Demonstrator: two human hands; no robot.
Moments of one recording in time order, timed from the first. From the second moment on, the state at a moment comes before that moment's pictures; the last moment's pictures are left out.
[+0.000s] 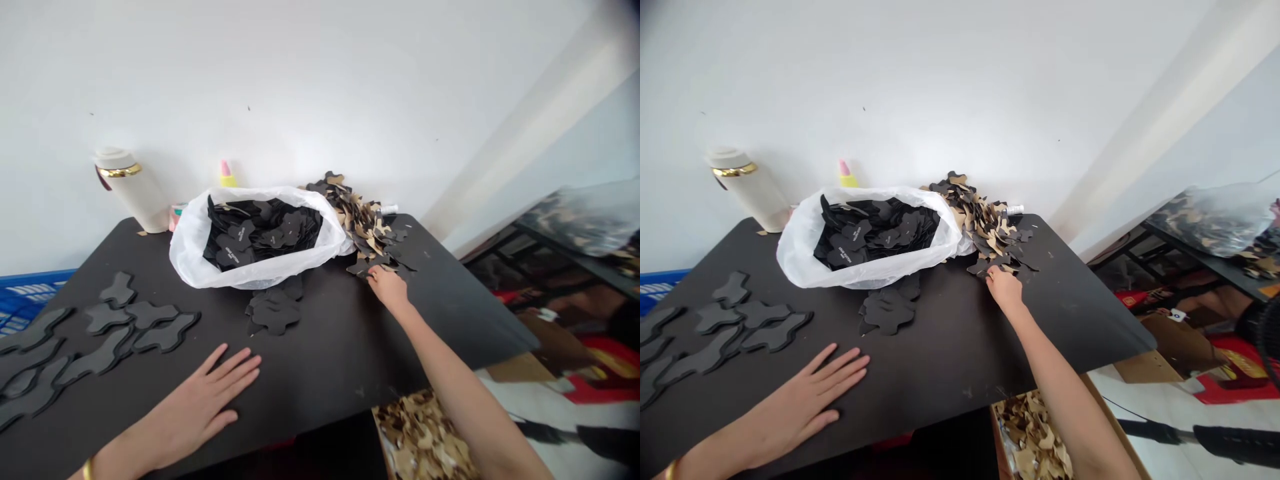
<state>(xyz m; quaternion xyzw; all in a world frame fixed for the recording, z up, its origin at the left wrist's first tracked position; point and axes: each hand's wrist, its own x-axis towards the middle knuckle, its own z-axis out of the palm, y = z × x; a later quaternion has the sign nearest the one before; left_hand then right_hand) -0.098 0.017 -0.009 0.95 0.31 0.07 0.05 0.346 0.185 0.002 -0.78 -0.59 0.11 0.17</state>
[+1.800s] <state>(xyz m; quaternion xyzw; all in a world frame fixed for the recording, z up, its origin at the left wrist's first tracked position) -0.002 0.000 -0.001 0.66 0.47 0.45 0.37 0.190 0.032 0.028 -0.48 -0.66 0.52 0.25</state>
